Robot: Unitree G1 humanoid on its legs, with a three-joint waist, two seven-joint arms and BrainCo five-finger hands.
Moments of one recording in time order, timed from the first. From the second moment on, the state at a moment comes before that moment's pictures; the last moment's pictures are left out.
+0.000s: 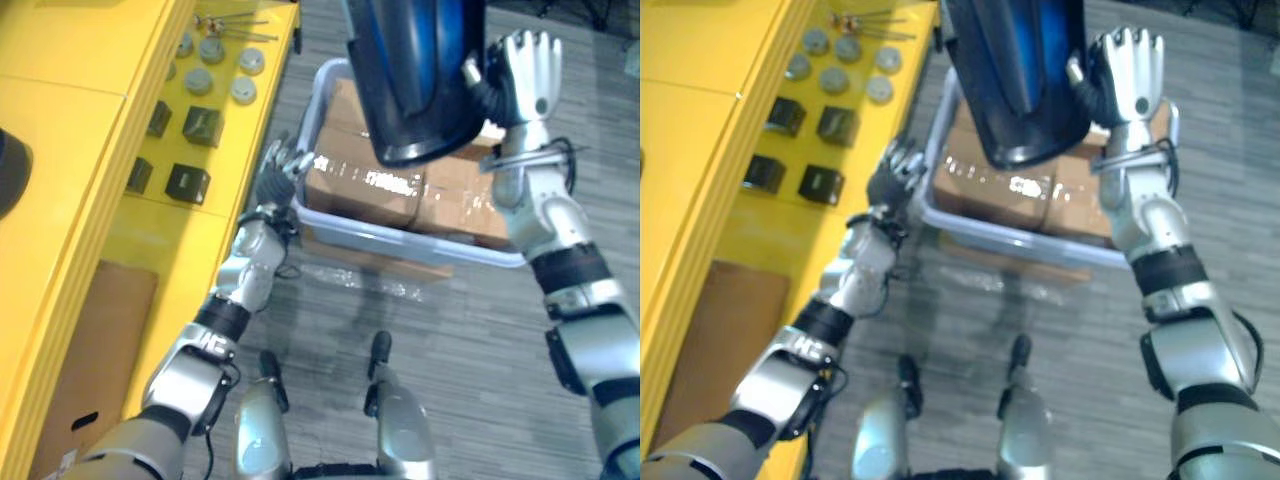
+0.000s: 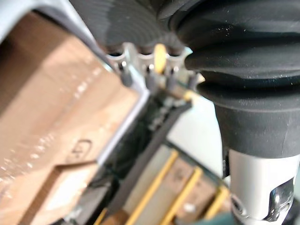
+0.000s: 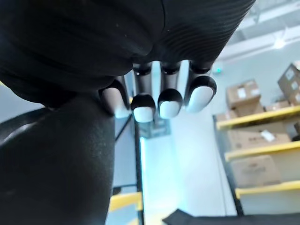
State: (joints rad) left arm -0.82 0.23 -0.30 0.53 -0.90 -0.11 0.15; right arm -0.94 -0.61 0.31 0.56 -0.77 -0.08 -0.63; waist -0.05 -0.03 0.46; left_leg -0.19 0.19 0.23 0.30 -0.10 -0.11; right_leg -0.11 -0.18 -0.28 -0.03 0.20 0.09
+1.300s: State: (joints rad) left arm -0.66 0.19 -0.38 0.47 -0.76 0.03 0.20; right arm -0.68 -0.44 0.41 0.54 -0.81 -0.06 -0.57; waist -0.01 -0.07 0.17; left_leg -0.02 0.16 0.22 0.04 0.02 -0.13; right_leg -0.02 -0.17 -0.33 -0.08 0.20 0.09
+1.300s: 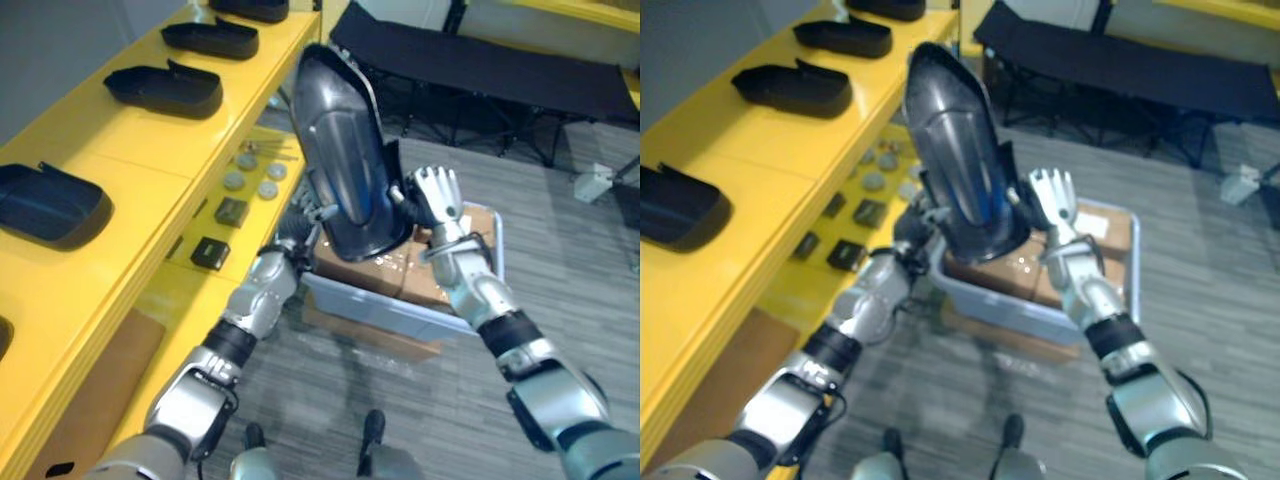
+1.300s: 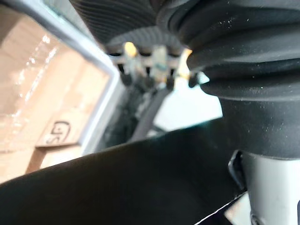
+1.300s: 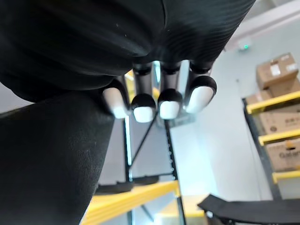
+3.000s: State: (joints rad) left arm -0.58 0.19 -0.44 0.47 -0.59 -0.16 0.31; right arm -0.55 -0.32 0.48 0.35 -0.62 -0.14 -0.72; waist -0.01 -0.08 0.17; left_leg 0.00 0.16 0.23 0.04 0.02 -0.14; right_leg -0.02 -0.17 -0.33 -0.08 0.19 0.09
